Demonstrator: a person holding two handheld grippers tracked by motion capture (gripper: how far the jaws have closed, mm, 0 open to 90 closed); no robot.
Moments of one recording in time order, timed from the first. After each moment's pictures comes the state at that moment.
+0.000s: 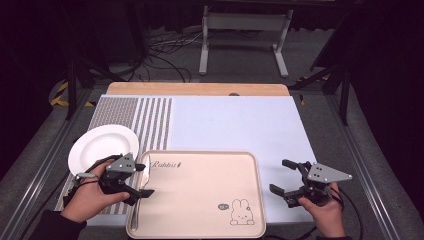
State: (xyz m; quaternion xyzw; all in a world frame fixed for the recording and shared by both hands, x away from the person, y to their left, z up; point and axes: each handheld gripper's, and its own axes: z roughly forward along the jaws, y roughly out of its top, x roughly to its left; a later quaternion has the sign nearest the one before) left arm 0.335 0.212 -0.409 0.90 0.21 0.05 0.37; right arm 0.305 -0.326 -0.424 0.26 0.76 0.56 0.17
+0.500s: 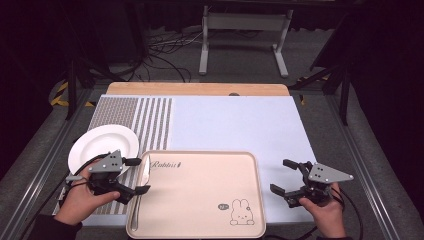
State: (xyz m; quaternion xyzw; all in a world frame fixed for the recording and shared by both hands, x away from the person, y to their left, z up) left arm 0.330 0.232 -0.405 0.86 0.20 0.08 0.46; right arm 0.304 -0.327 -0.423 0.26 0.76 0.56 0.18
